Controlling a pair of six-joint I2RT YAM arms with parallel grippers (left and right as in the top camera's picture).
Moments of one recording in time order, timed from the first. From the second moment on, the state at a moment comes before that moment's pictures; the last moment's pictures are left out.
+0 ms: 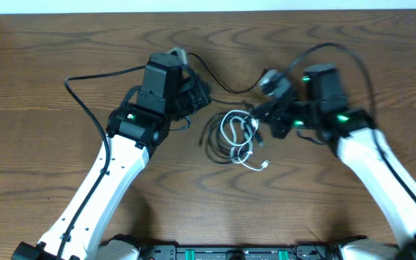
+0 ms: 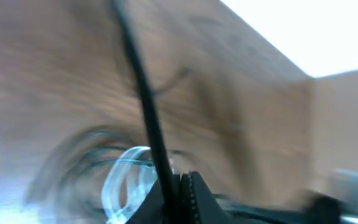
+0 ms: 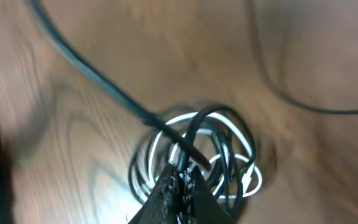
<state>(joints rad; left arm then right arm) -0.39 1.38 1.20 -0.55 0.18 -0.83 0.27 1.41 1.03 -0.44 -0.65 -0.18</state>
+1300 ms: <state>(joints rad) -0.09 1.38 1.20 -0.77 0.11 -0.39 -0.34 1.24 1.03 -0.74 -0.43 0.24</state>
